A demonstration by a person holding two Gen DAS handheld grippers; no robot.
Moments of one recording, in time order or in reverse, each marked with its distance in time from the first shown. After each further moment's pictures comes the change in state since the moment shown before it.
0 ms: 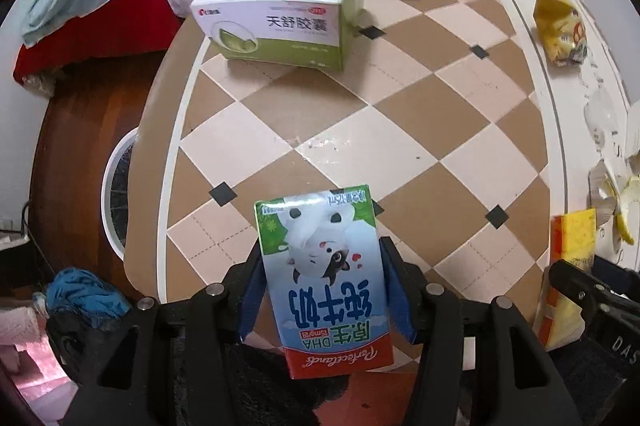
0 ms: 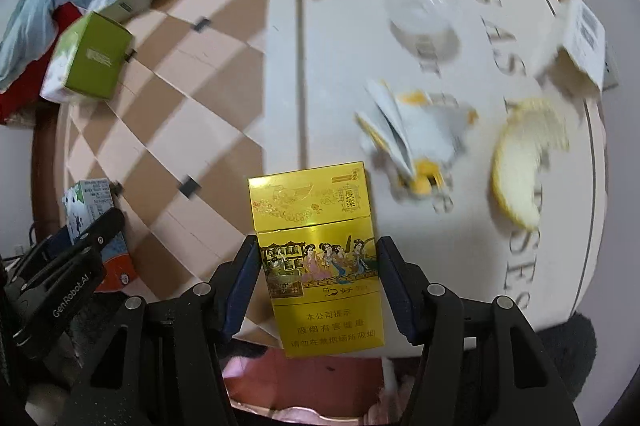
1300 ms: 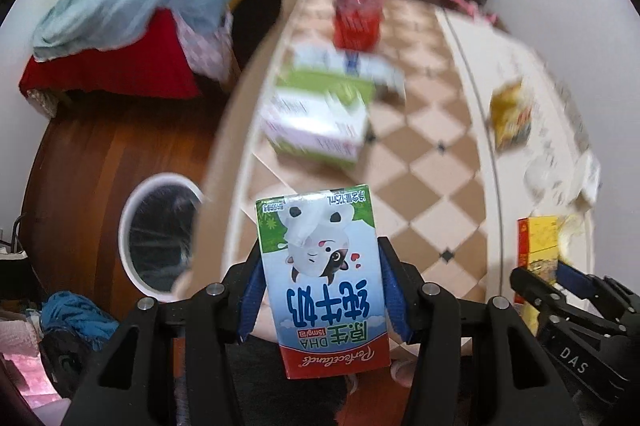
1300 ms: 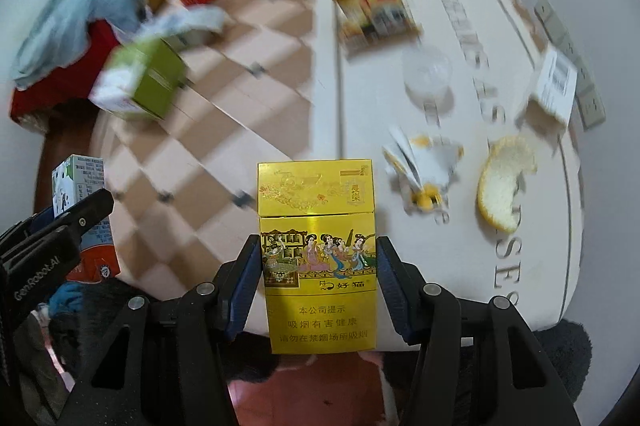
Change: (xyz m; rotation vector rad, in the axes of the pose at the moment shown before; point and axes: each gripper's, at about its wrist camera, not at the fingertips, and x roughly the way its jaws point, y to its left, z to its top) left arm -0.114 0.031 0.000 -0.039 -0.224 -0.081; right arm -0.086 0.078 -0.107 -0.079 -0.238 0.030
